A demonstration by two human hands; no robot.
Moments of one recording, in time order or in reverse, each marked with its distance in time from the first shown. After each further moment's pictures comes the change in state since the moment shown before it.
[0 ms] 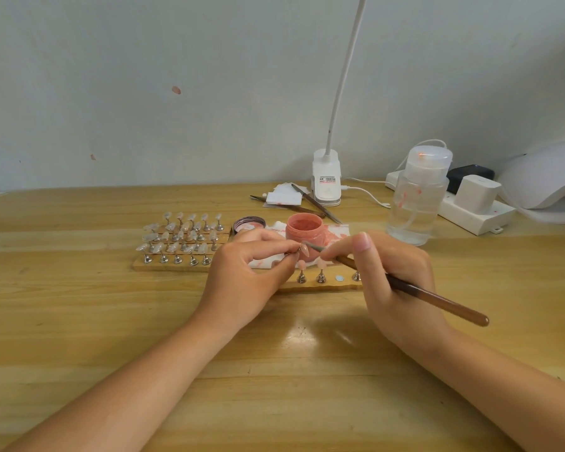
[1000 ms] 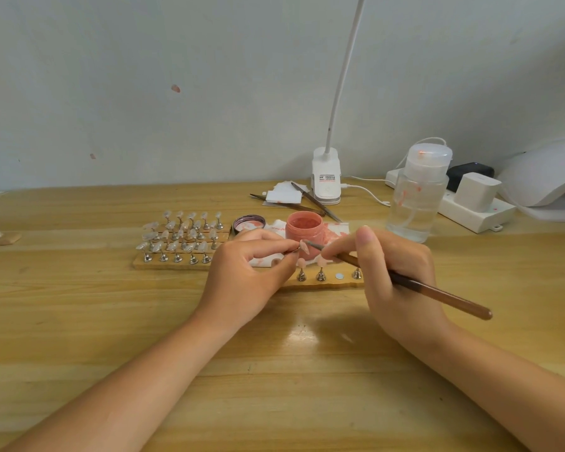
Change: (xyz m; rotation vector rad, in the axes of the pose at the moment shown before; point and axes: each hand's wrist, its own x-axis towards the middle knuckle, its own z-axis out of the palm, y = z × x) left_hand -0.001 0.003 -0.001 -0.003 -0.012 -0.048; right_hand 0.002 -0.002 0.002 0.006 0.031 0.017
